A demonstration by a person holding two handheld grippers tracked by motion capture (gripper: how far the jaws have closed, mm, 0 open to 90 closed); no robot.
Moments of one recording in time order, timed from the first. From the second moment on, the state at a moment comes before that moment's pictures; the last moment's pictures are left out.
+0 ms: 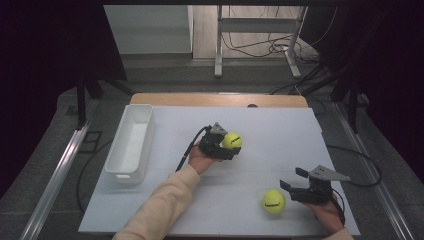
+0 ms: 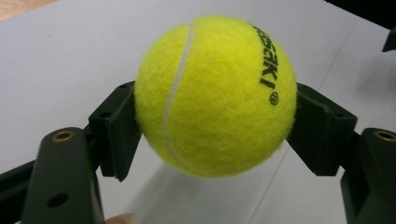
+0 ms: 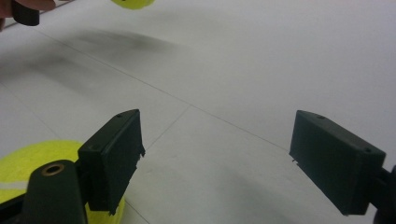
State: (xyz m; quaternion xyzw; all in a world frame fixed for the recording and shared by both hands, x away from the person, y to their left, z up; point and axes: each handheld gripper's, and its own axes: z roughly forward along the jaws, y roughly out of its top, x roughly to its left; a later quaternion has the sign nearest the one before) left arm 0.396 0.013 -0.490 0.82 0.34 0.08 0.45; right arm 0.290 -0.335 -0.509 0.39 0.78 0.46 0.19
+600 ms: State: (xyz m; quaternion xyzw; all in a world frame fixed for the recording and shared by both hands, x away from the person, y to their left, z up) left arm 0.387 0.024 -0.485 0.82 0.33 0.08 0.45; right arm 0.290 -0.335 -0.508 0.39 0.77 0.46 0.19
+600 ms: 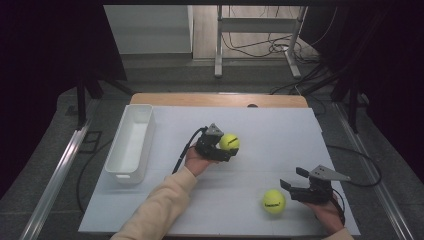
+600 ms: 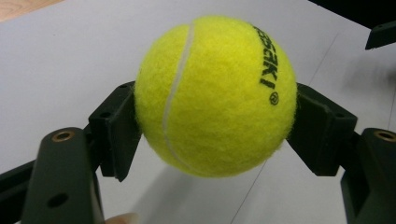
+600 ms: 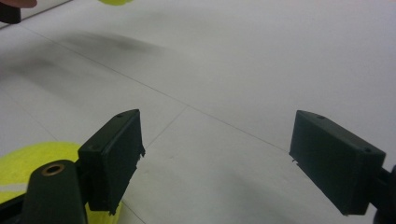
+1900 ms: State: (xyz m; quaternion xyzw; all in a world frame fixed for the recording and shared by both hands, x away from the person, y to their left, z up) left arm 0.372 0.068 -0.457 0.80 0.34 0.10 0.49; right arm 0.290 -0.335 -0.508 0.39 0.77 0.46 0.19
